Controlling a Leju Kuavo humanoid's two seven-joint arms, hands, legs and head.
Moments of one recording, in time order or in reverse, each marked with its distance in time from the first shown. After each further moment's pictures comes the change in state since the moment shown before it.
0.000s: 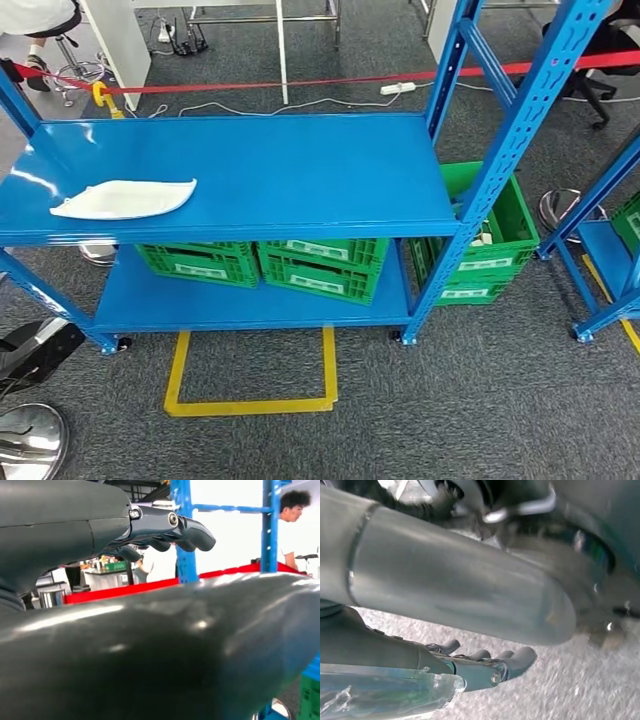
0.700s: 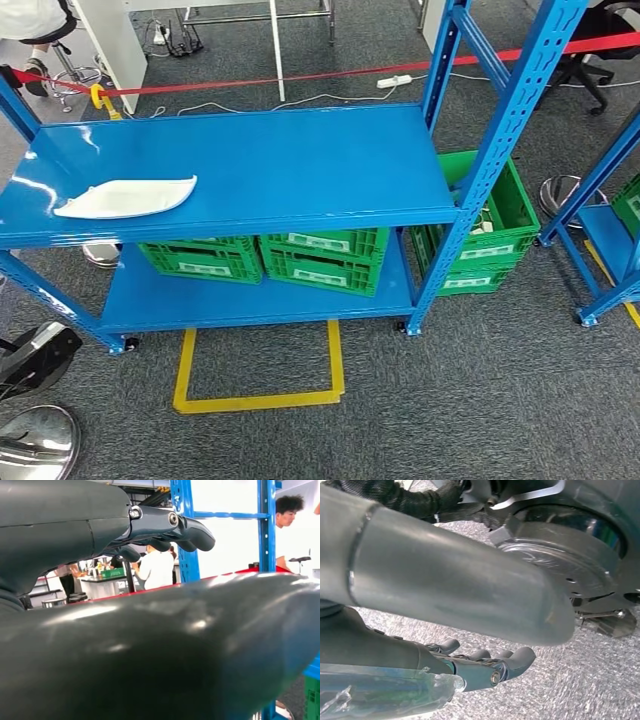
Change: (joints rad) left arm -0.009 -0.002 -0.003 0.001 -0.007 -0.008 -0.009; right arm 0.000 -0.001 0.000 0.001 -0.005 0.000 0.001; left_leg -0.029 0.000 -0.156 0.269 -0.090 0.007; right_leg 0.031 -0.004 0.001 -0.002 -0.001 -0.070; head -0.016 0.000
